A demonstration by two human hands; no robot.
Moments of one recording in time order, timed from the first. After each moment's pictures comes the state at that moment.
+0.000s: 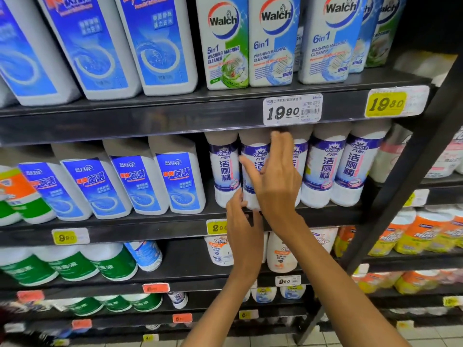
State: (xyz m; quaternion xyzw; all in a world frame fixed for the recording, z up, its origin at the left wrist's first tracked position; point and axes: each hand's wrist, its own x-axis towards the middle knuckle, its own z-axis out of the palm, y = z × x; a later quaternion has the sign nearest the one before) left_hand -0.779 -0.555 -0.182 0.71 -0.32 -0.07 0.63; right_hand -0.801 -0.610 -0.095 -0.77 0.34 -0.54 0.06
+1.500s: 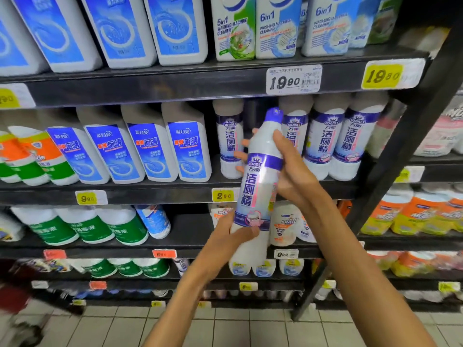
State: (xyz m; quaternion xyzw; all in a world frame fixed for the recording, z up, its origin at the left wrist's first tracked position) left_hand -0.782 -0.446 -0.168 0.60 -0.37 -0.42 0.57; right_hand -0.848 -0.593 -0.095 -0.44 0.13 -0.31 0.83
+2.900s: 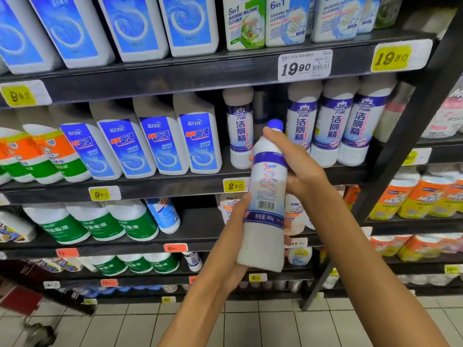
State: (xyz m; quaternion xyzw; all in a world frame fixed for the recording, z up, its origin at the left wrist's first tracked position) left_hand -0.797 -0.411 -0.145 0.46 -0.21 -0.60 0.62; right_hand -0.842 -0.565 -0.093 -0.42 0.27 -0.30 0.81
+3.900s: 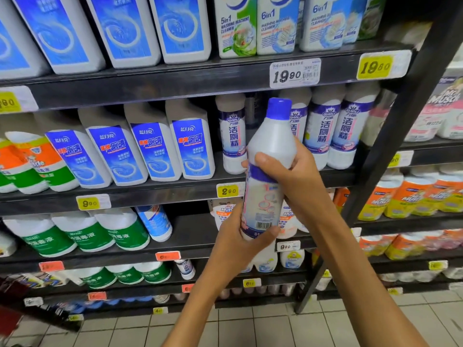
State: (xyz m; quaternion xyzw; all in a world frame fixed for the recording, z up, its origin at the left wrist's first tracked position) left_hand -0.790 -0.419 -0.157 0.62 -0.46 -0.32 0.55; right_hand -0.872 -0.521 -0.083 -0.65 0.18 -0.42 0.61
